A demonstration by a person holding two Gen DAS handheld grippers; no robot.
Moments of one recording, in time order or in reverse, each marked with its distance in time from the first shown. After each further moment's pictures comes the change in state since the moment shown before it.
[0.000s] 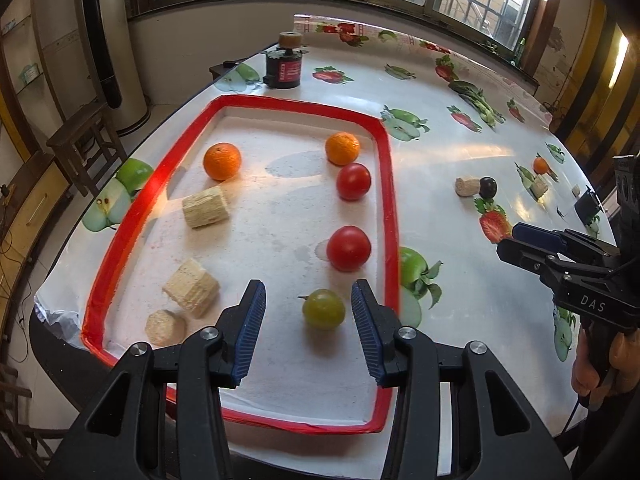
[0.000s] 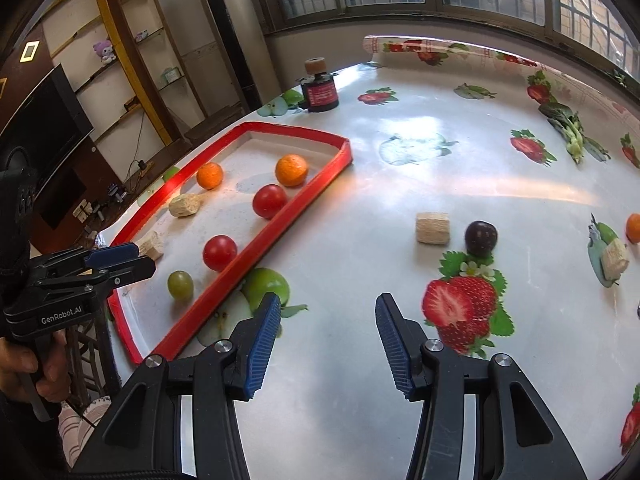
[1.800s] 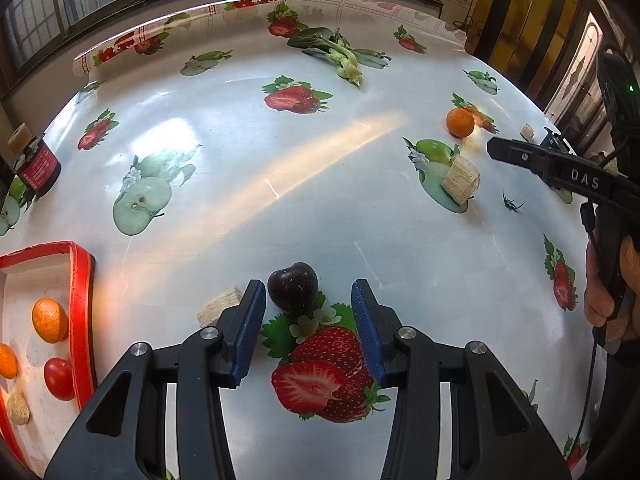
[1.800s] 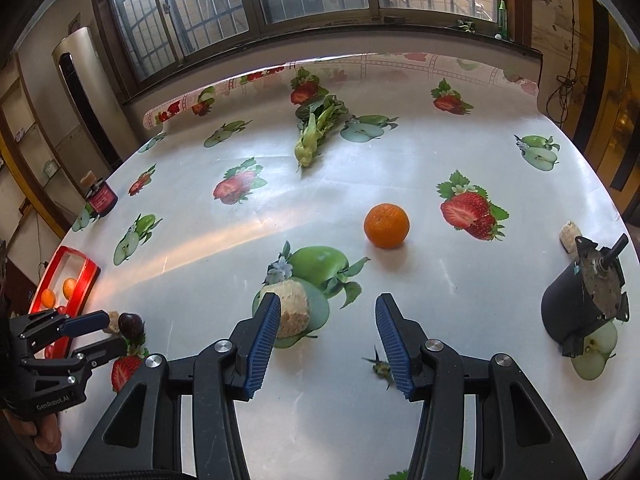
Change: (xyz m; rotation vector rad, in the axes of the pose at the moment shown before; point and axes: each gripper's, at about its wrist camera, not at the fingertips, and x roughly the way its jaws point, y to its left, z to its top) left arm 0.118 -0.215 0.091 0.339 0.108 -0.172; right arm -0.056 -0.262 0.021 0.326 -0.100 -0.316
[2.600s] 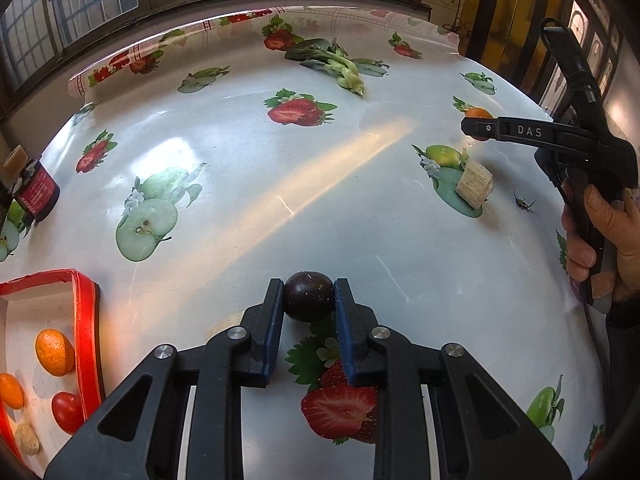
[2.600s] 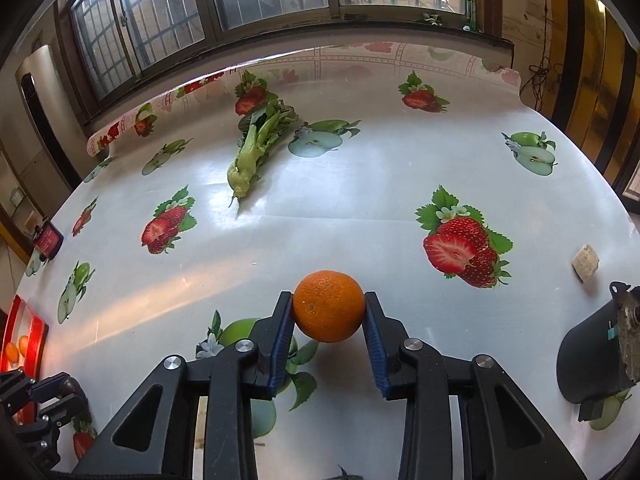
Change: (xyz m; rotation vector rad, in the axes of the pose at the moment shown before) left arm 0.001 0.009 -0.001 0.054 -0.072 0.009; right arm 0.049 -0.016 0.026 0.071 -0.033 -0.081
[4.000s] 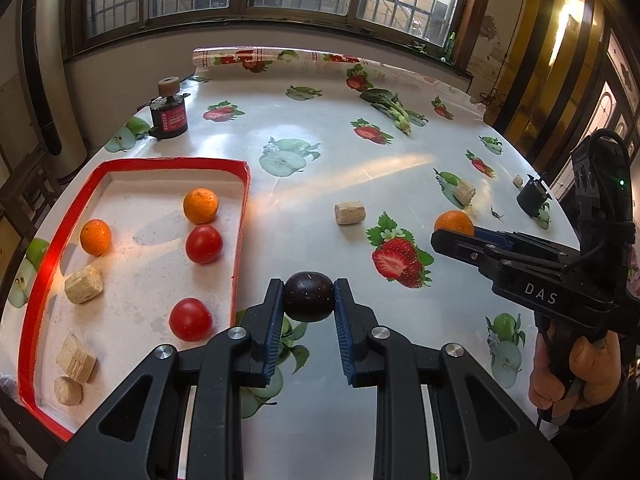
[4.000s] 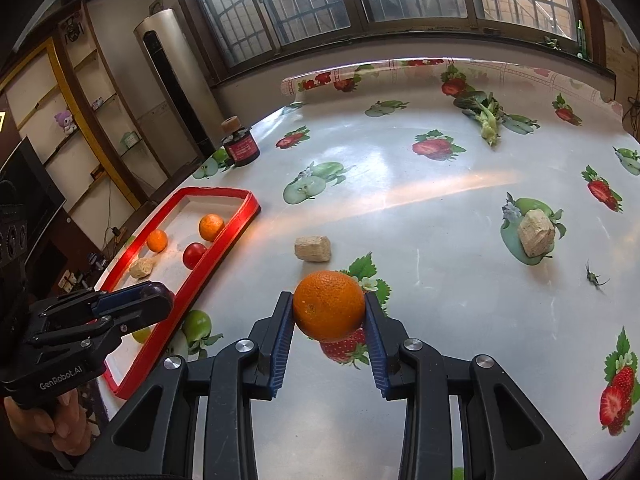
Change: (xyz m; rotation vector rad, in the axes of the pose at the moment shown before) left arm -0.132 0.065 -0.106 -0.250 -0.130 0.035; right arm -0.115 0.176 -0.122 -0.199 0.024 0.359
